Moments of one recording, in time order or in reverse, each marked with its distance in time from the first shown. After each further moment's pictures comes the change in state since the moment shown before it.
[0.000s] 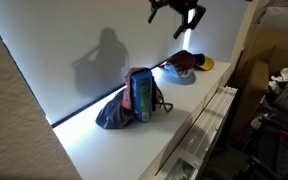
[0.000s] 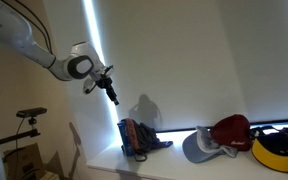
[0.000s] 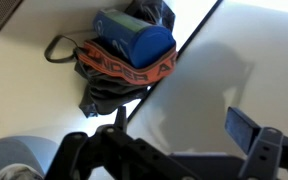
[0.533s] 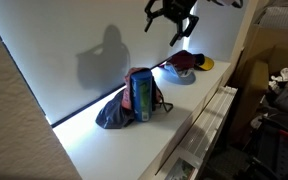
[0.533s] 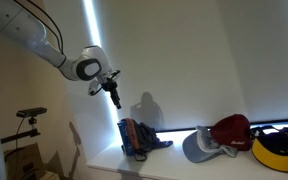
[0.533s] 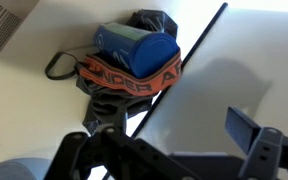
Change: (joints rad) arm 0.073 0.096 -0.093 0.061 0.038 -0.041 -0.007
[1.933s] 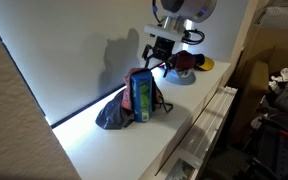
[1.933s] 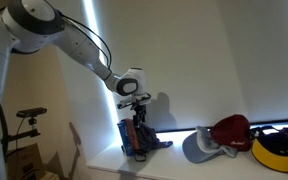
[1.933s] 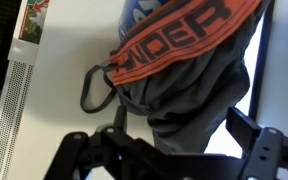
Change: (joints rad) arm -0.010 0.529 -0.174 0.353 0.083 -0.221 0.235
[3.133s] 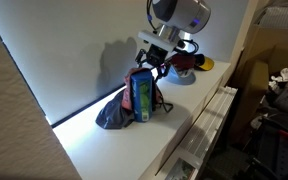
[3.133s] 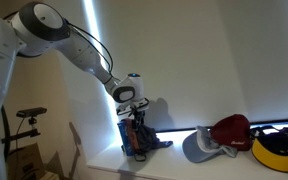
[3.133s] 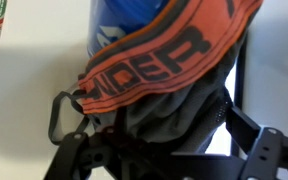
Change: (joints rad) arm 0.023 0.057 0.042 -0.002 0.177 0.149 -0.075
